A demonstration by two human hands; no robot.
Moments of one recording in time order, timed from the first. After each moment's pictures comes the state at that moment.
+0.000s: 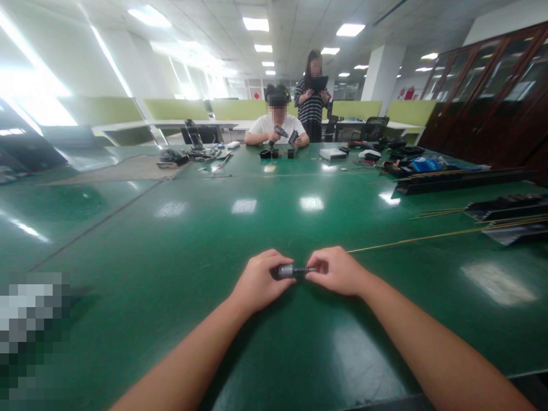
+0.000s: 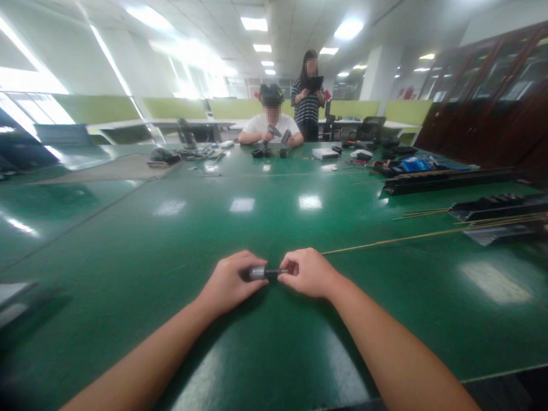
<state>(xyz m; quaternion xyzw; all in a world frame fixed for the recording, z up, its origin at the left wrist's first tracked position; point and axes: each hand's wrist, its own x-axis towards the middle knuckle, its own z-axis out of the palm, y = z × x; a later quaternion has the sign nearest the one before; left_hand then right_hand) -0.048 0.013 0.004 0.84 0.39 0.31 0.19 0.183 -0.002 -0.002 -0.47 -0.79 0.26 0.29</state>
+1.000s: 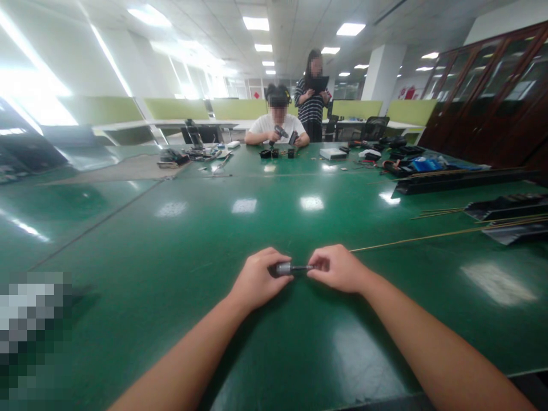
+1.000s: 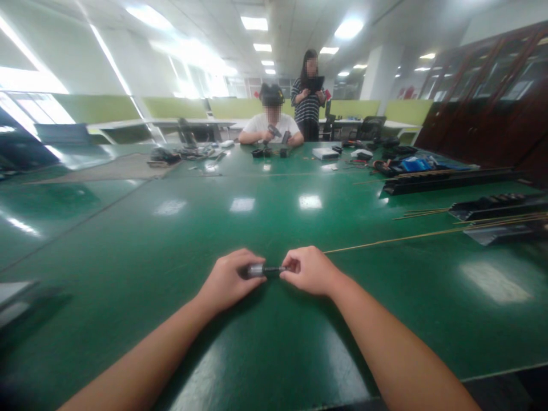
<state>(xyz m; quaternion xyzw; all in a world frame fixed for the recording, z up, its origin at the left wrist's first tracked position) -0.052 0.017 0.002 0.84 0.40 0.31 0.19 0.186 0.000 0.000 -0.48 -0.79 0.26 0.29</state>
